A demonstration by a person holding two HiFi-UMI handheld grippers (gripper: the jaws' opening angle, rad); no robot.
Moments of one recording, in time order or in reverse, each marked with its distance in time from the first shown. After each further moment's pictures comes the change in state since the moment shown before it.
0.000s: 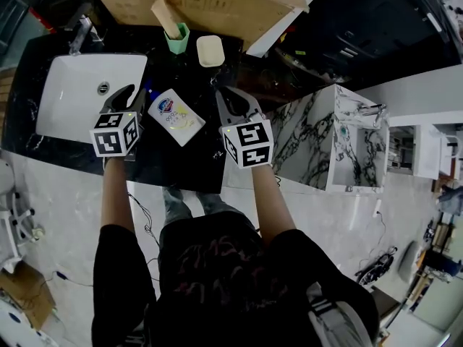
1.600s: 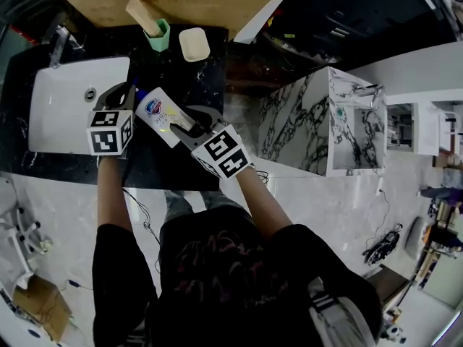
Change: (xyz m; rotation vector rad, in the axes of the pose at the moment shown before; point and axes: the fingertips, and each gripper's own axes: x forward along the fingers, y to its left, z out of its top) left arm 0.032 -0.007 -0.001 0.164 0.074 -0.037; right arm 0.008 0.098 -0.047 0.008 0.144 0.349
